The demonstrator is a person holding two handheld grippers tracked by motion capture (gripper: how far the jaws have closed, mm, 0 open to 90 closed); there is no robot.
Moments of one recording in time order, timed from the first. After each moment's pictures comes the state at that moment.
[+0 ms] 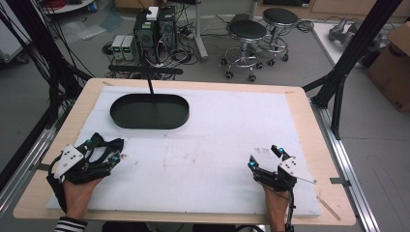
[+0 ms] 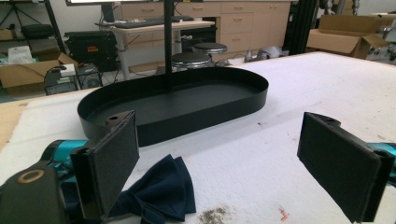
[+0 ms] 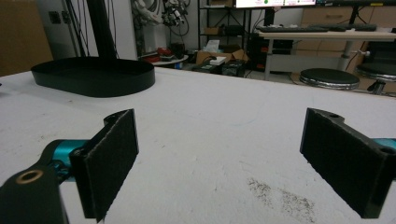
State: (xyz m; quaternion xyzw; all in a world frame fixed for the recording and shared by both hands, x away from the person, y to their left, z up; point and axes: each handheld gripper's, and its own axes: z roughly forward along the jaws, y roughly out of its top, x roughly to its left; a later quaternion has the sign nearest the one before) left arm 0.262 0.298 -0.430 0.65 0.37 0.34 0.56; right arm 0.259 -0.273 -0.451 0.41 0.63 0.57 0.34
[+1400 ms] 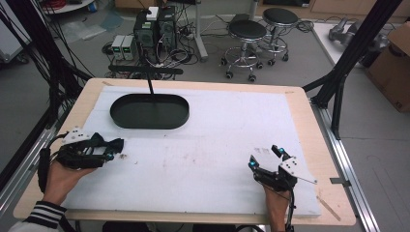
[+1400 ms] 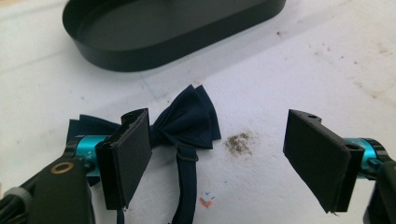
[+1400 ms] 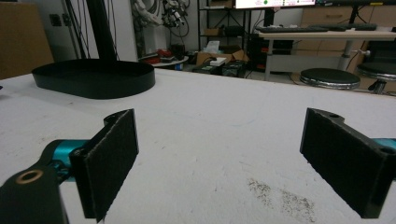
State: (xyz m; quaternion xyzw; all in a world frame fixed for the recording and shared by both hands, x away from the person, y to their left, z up) left arm 0.300 0.310 -0.395 0.79 0.44 0.21 0.38; right arm 0.260 -0.274 -0.452 0.41 0.63 0.57 0.34
